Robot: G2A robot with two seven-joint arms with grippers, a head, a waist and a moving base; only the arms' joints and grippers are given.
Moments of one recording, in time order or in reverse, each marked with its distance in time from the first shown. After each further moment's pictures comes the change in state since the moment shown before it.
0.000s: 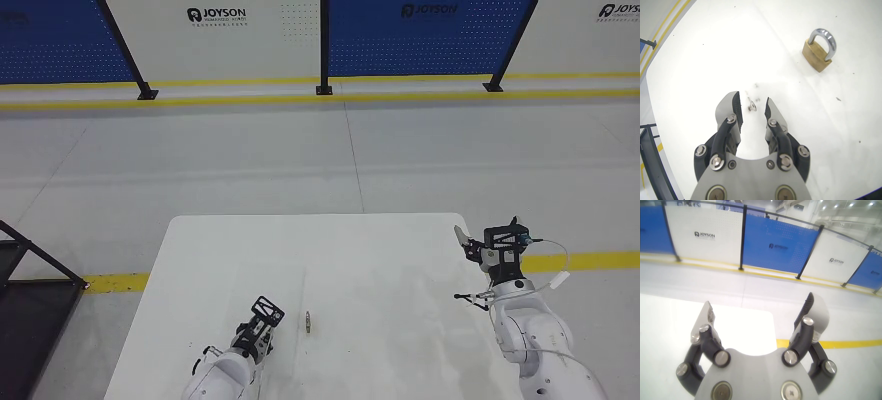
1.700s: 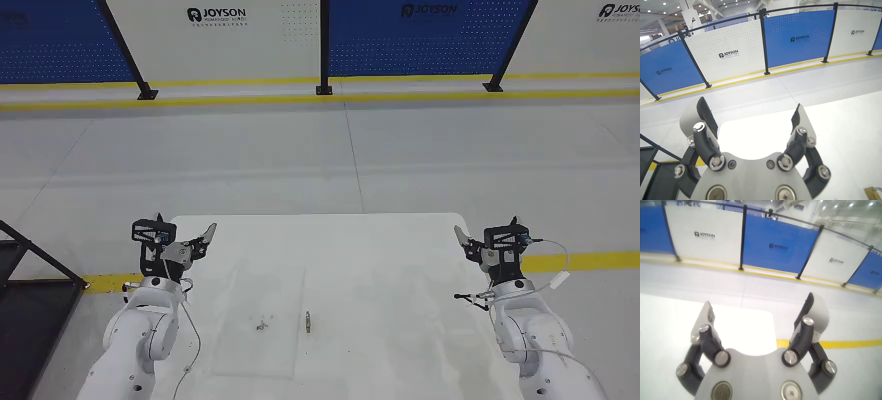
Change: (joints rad) left arm -0.180 0.027 -0.406 0.088 -0.384 0.007 0.623; right arm 0.000 0.000 0.000 0.000 0.000 0.000 0.000
